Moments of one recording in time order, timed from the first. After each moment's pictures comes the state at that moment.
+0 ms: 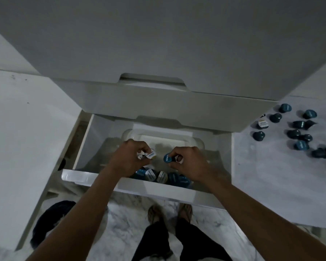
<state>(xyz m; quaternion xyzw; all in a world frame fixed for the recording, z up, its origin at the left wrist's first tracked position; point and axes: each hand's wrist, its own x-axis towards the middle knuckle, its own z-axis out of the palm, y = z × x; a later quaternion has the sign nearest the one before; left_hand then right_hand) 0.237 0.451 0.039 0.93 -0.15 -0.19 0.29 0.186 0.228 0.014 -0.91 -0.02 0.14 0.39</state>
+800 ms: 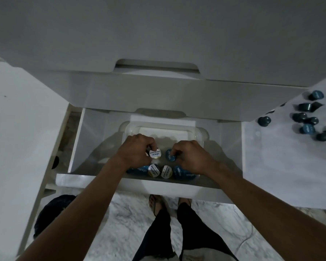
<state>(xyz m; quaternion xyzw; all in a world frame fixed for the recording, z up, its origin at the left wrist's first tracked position) 0.268 0.442 0.003 0.91 -0.22 -0.30 0.19 0.201 0.236 -0.015 -0.91 -0.06 0.23 0.33</state>
